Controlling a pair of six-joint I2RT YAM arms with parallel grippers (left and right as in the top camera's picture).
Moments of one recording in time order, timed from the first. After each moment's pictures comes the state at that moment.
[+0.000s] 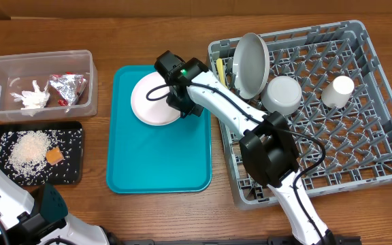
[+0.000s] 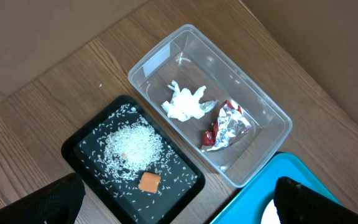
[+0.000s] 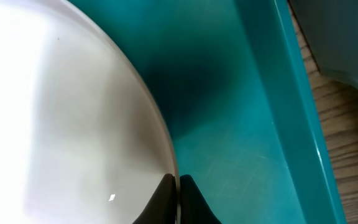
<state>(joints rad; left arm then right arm) 0.56 1.81 2.52 -1.62 -0.07 -0.32 0.69 2.43 2.15 -1.14 0.07 1.09</state>
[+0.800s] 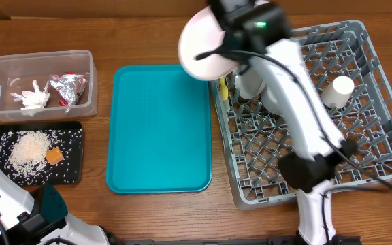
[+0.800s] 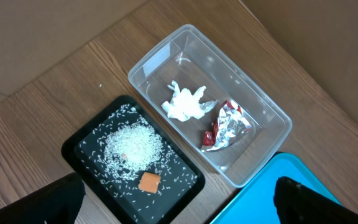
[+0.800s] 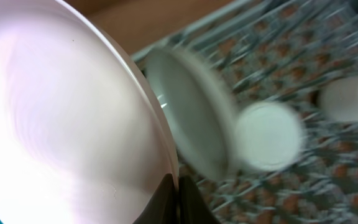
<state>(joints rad) 0.56 1.81 2.52 -1.62 -0.07 -0.32 0.49 2.15 2.63 -1.63 0.43 0.77</state>
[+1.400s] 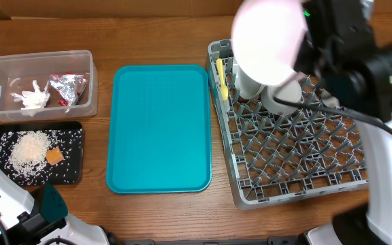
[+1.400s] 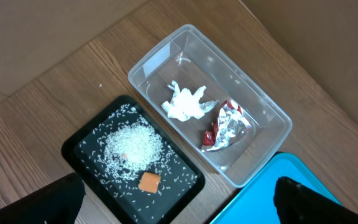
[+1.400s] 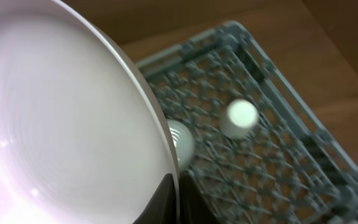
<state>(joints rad) 0.56 1.81 2.52 -1.62 -0.07 -0.32 0.35 1.65 2.33 -1.64 0.48 0.56</state>
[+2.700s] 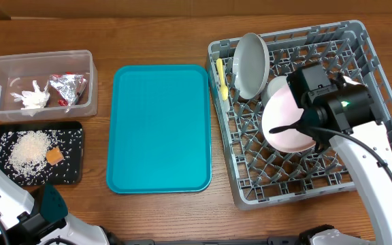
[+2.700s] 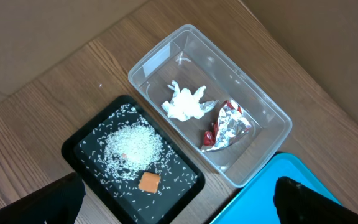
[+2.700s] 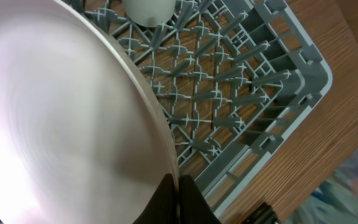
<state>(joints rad) 0.56 1.81 2.52 -1.62 -0.07 -0.32 0.32 1.41 1.48 -1.54 0.54 0.79</state>
